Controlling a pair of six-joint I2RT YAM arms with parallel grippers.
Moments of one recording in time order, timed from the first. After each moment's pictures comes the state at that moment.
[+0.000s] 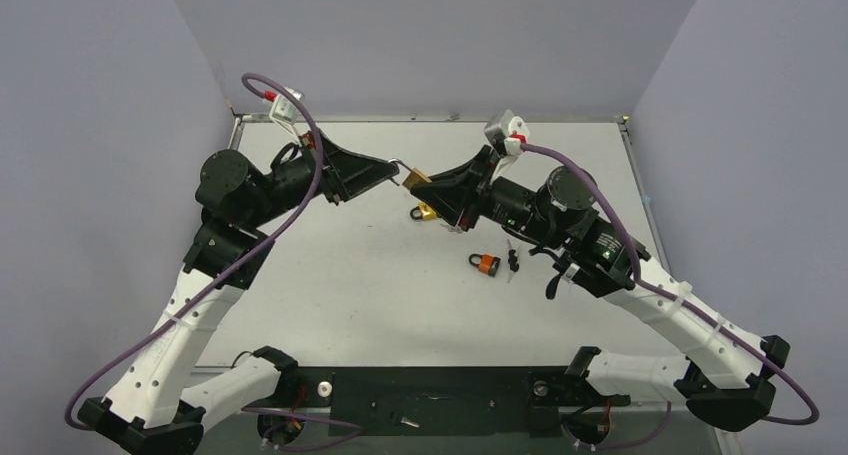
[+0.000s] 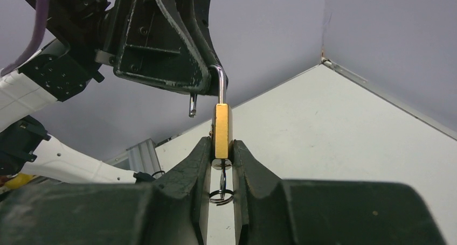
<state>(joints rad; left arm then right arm) -0.48 0.99 1.26 0.00 0.58 -1.08 0.92 1.11 1.34 -0.12 -0.18 0.24</state>
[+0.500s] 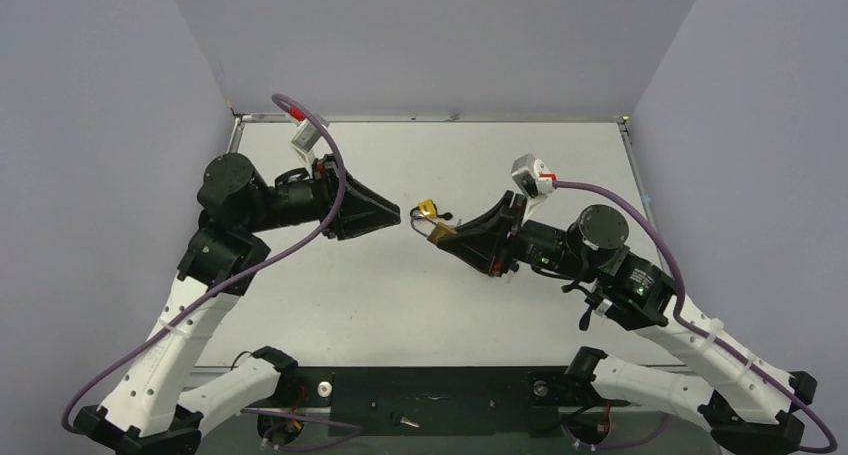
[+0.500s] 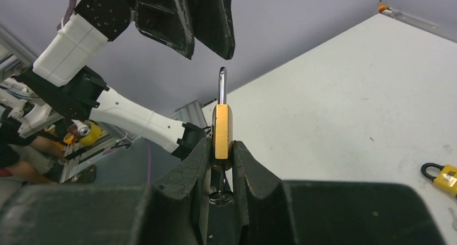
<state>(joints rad) -0.48 0.97 1.26 -0.19 0.87 -0.80 0.92 0.88 1.14 -0.21 -0.31 0.39</state>
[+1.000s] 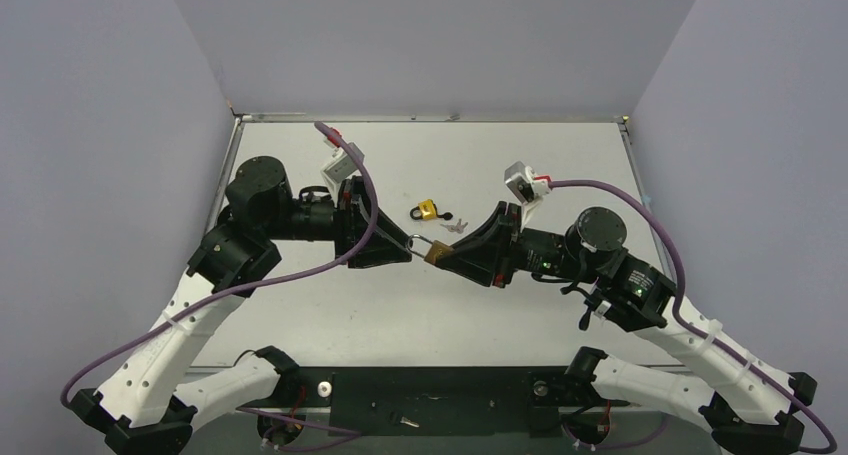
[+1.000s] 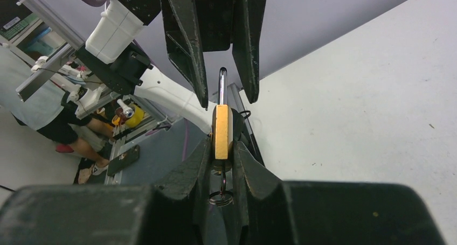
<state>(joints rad) -0.60 0.98 1.27 -0.35 0.95 -0.52 0.92 0.86 1.10 -0.21 -0.45 0.51</state>
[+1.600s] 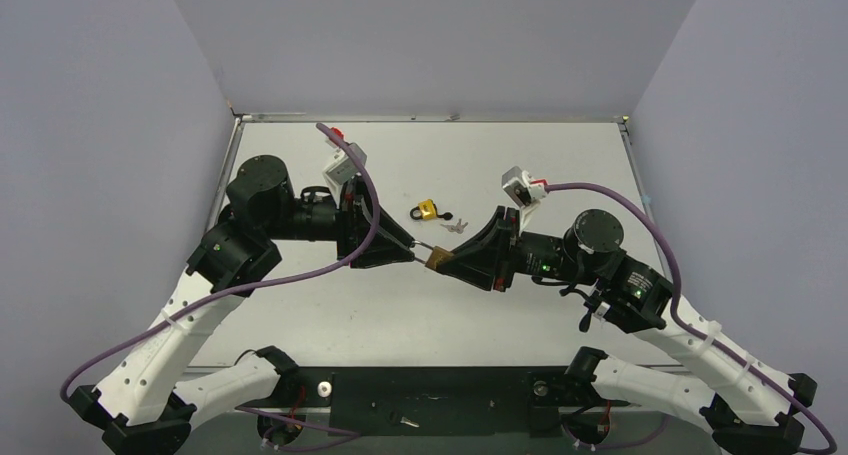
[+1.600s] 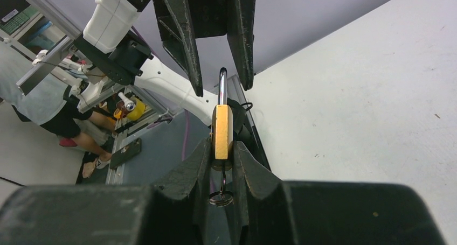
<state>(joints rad) -0.64 0.99 1.29 -0.38 0.93 -0.46 0.92 0.84 1.08 -0.22 -0.47 0.51</state>
